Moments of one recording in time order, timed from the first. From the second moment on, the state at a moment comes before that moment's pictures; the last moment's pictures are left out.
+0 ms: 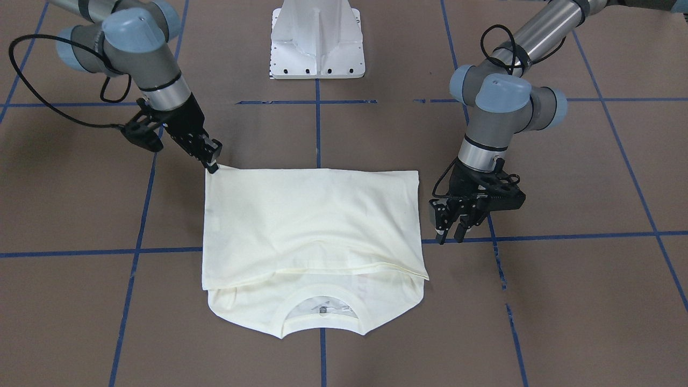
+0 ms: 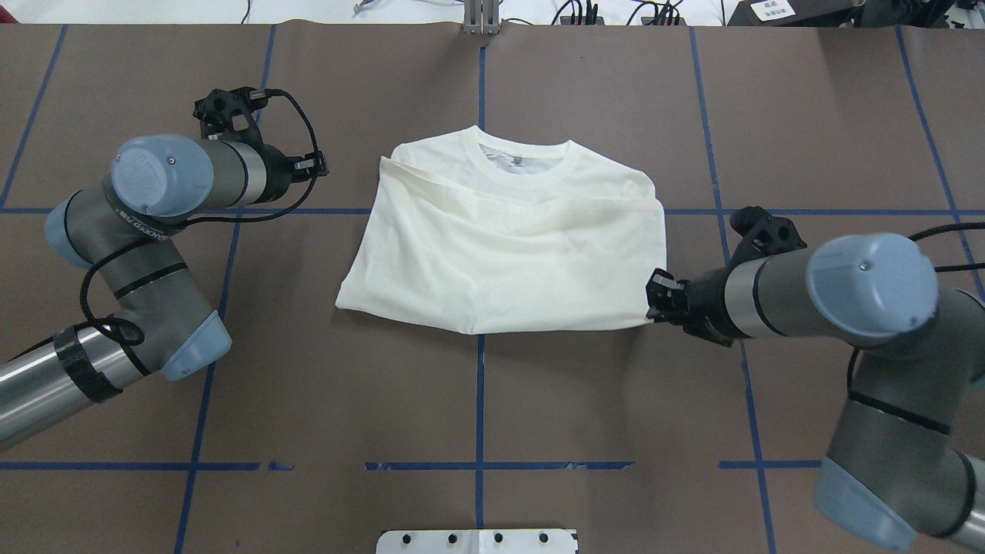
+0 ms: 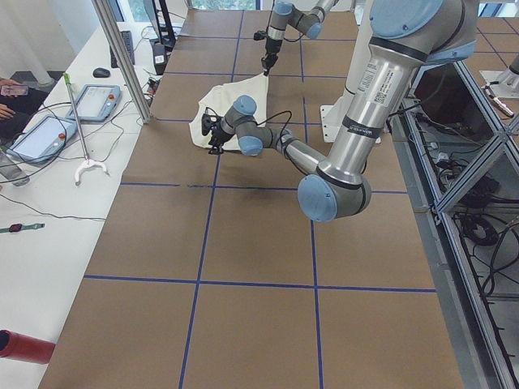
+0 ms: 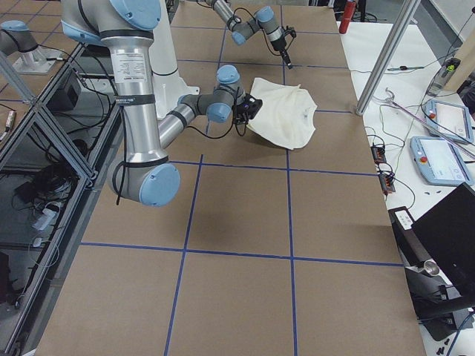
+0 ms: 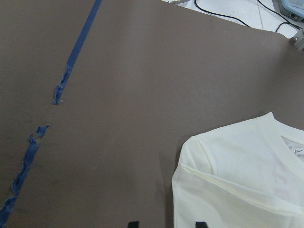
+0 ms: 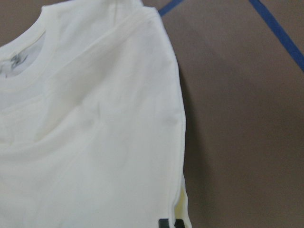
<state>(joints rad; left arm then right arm) -0.72 -2.02 -1.54 -2.23 -1.61 -1.33 0.51 -1.47 2.11 -1.17 1.83 1.83</state>
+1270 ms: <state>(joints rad) -0.55 -1.92 -1.83 -2.23 -1.91 -1.76 0.36 -1.59 2.25 -1.17 1.91 1.86</state>
